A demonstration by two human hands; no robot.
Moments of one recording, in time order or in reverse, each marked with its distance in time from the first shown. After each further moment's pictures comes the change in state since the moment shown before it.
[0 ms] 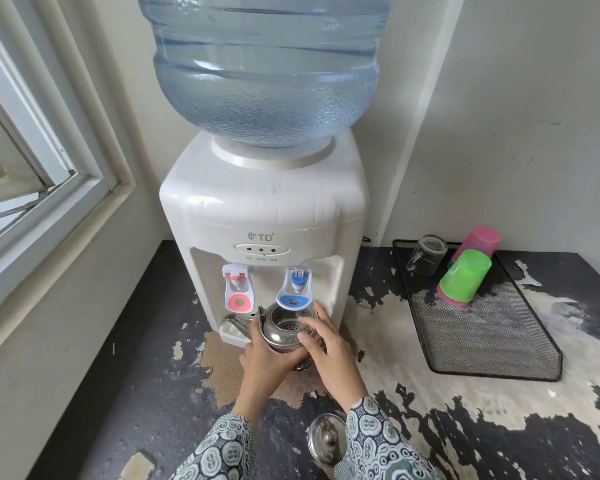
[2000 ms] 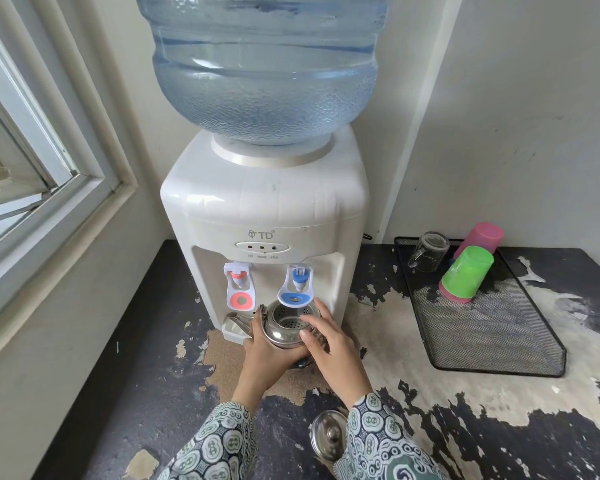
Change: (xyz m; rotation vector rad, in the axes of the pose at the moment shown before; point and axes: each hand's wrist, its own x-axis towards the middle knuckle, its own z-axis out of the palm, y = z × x) left_hand 0.004 -0.001 -0.008 -0.042 -0.098 0.025; right_hand -0.003 0.007 -0.002 -0.138 -0.015 -0.043
